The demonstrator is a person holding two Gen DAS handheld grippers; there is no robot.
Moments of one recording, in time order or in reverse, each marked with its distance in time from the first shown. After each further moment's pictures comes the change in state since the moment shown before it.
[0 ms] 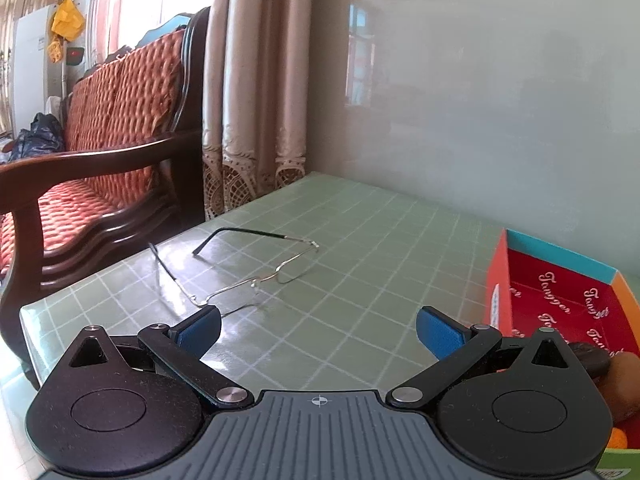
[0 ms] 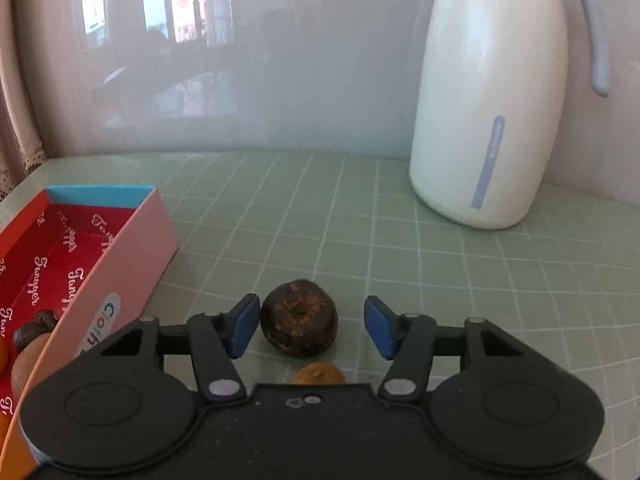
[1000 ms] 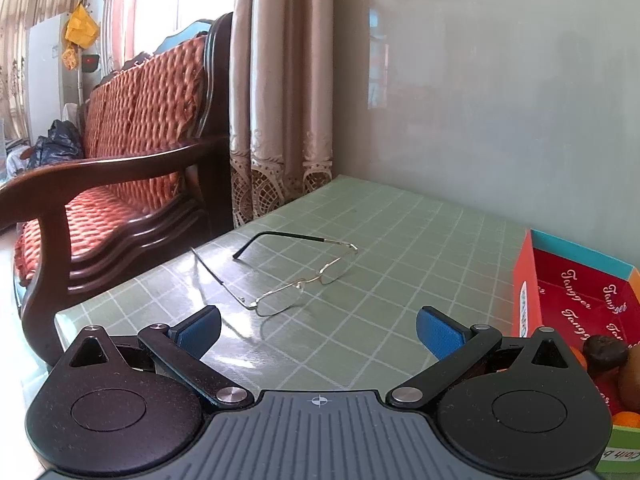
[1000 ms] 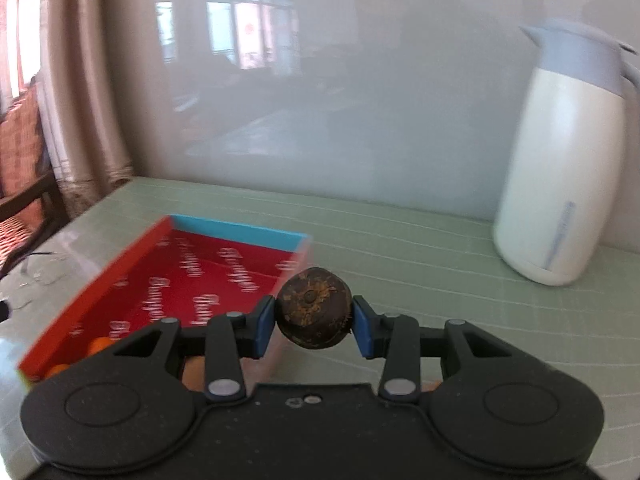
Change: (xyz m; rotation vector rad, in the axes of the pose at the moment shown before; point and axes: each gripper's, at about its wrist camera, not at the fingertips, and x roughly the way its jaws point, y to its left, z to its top) left arm -0.014 0.019 0.001 0.016 -0.009 0.059; right arm -0.059 0.069 0.009 -0.109 -0.121 0.177
